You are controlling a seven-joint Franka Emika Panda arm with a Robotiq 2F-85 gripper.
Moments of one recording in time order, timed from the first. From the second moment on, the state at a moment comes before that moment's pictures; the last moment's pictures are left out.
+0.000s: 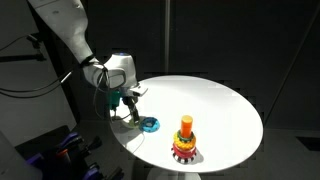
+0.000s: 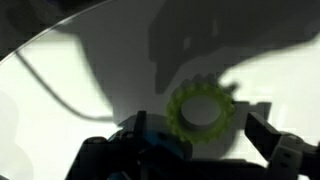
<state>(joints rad) 0.07 0.27 -0.07 -2.55 -0.04 2.85 0.39</state>
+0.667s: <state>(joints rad) 0.09 0.32 -0.08 -2.52 -0.01 2.89 0.39</state>
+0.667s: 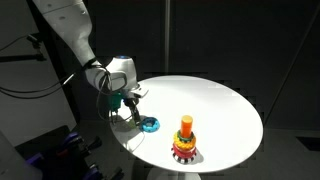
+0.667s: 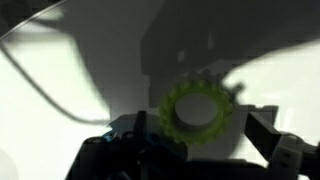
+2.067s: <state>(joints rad) 0.11 0.32 -0.10 -2.49 -0.01 2.86 0.39</state>
